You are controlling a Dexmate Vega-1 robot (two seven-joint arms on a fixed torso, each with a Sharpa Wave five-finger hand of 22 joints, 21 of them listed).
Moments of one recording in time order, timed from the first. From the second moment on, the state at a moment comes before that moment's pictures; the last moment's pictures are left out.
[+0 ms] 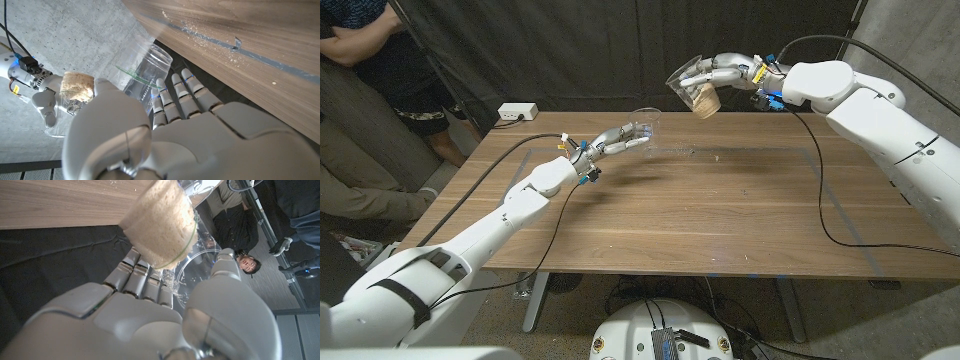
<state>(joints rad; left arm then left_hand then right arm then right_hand) 0.58 0.56 0.61 -1.14 -0.21 -0.53 -0.26 0.86 0.15 -0.20 0.08 0.27 0.21 -0.08 0.52 0.31 0.35 -0.15 0.42 0.54 0.39 -0.04 0.22 0.31 0.37 -0.02 0.28 0.20 -0.48 -0.92 -0.48 -1.95 0.25 -0.26 0.38 0.75 0.08 0.17 -0.17 0.17 0.39 -0.08 0.40 0.35 0.45 -0.08 0.67 0.68 0.69 -0.07 0.25 0.54 0.51 -0.05 0.30 0.22</state>
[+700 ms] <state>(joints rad) 0.56 0.55 0.62 -1.12 -0.20 -0.54 -0.27 0.86 0.15 -0.20 0.09 0.26 0.21 -0.08 0.52 0.31 0.36 -0.15 0.42 0.54 0.39 -0.04 0.22 0.31 0.37 -0.02 0.28 0.20 -0.42 -0.89 -0.53 -1.94 0.18 -0.29 0.46 0.76 0.08 0.17 -0.17 0.17 0.39 -0.08 0.40 0.36 0.45 -0.08 0.67 0.68 0.69 -0.07 0.25 0.54 0.51 -0.05 0.30 0.22</state>
